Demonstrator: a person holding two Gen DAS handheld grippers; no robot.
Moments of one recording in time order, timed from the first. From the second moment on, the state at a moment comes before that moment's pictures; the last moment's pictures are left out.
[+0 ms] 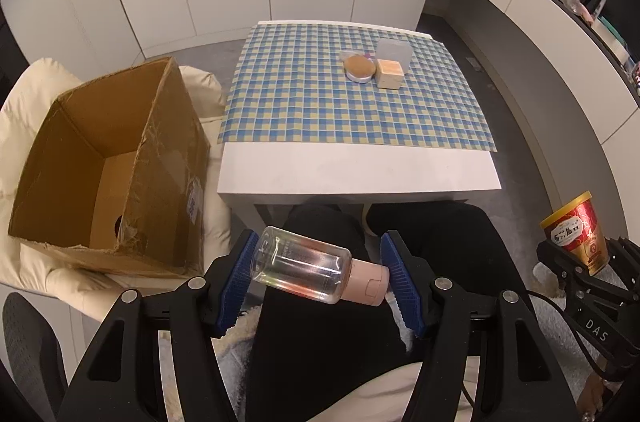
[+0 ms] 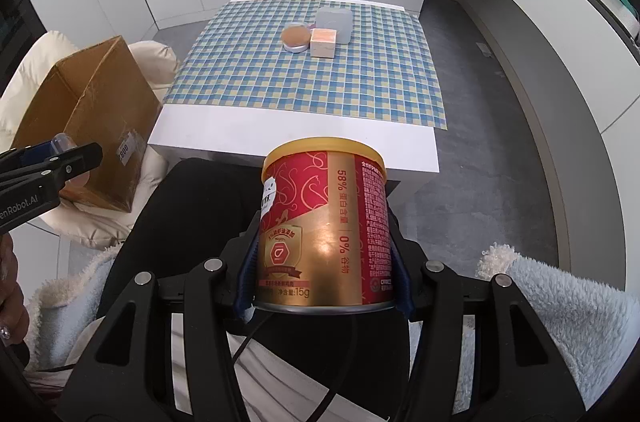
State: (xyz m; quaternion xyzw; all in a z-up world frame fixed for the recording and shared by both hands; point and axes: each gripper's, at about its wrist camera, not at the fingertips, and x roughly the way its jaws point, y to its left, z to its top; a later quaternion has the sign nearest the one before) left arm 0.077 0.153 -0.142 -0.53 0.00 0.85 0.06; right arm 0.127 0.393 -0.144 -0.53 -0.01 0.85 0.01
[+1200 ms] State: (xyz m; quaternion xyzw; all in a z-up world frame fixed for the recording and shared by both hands) left arm 0.116 0.020 -0.138 -0.52 -0.09 0.85 -0.07; right arm 0.091 0.254 -0.139 -0.50 -0.11 0.85 -0.14
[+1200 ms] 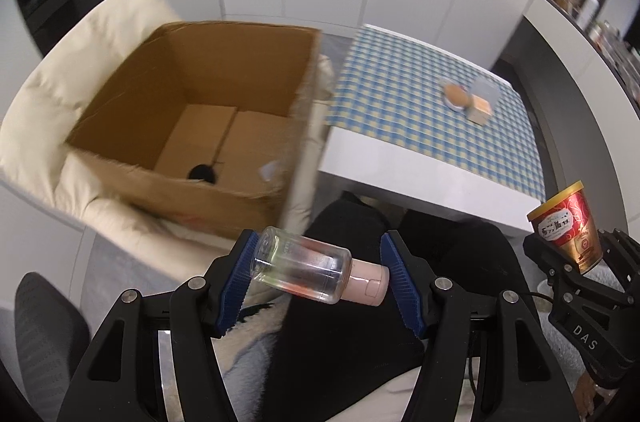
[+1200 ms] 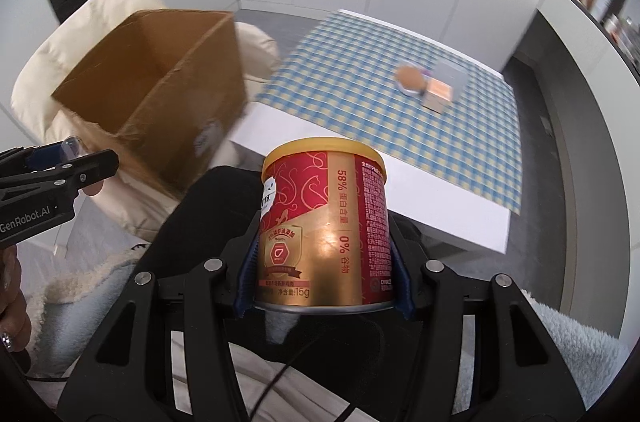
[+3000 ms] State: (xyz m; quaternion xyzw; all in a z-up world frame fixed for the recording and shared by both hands) left arm 0.063 -0.143 -0.125 -0.50 -0.17 0.83 -0.19; right arm 0.026 0.055 -0.140 -0.46 -0.18 0.81 -0.31
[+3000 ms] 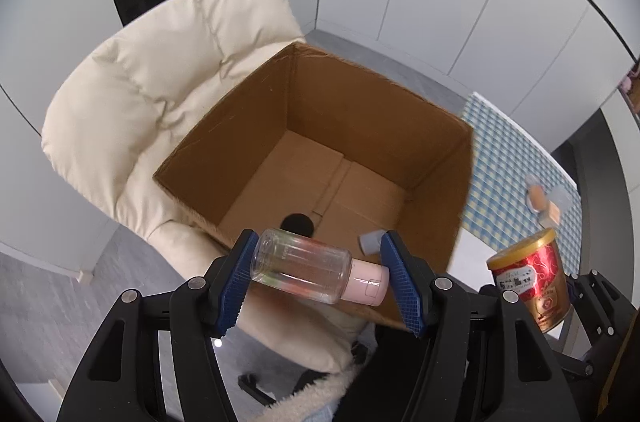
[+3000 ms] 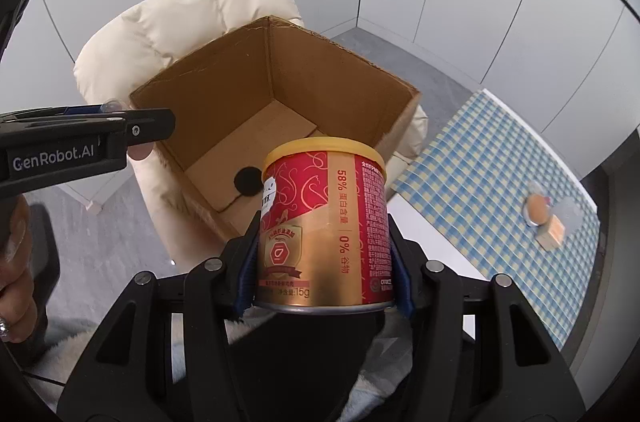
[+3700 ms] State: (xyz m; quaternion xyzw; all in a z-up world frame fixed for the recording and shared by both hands) left arm -0.009 -0.191 -0.176 -0.53 -0.17 0.80 -0.20; right arm -0.060 -0.014 -0.180 -0.49 -0.17 0.80 -0.30
